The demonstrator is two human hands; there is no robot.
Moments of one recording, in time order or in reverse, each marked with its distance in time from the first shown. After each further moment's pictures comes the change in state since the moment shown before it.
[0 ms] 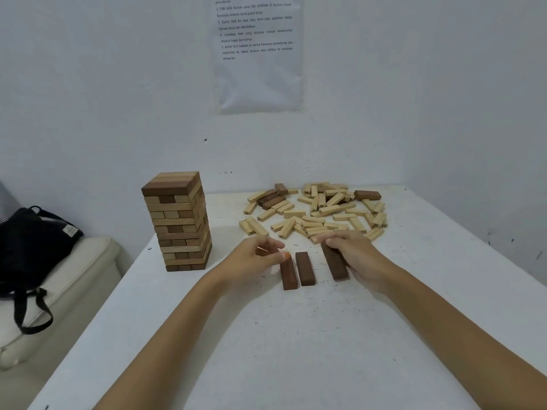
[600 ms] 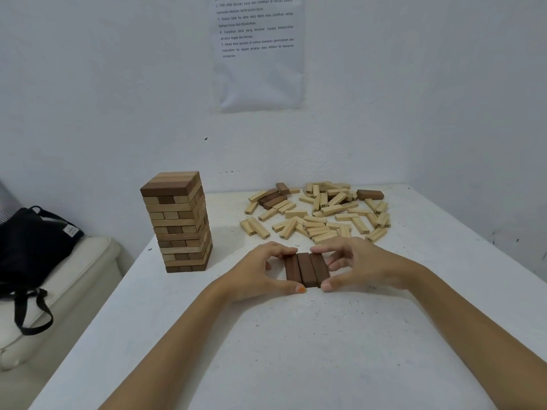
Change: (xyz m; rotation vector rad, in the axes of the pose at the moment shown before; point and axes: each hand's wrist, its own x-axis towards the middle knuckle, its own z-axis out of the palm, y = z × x) left_hand 0.002 -0.017 0.008 0.209 -0.092 0.211; right_hand -0.003 0.006 -0.032 -0.434 -0.408 -0.193
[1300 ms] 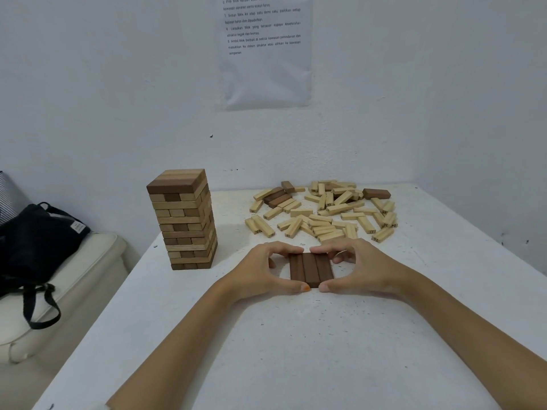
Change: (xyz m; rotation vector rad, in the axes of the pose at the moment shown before) left_hand -0.001 -0.002 0.000 -0.037 0.042 -0.047; right_hand 0.005 0.008 0.013 -0.061 0.128 -0.150
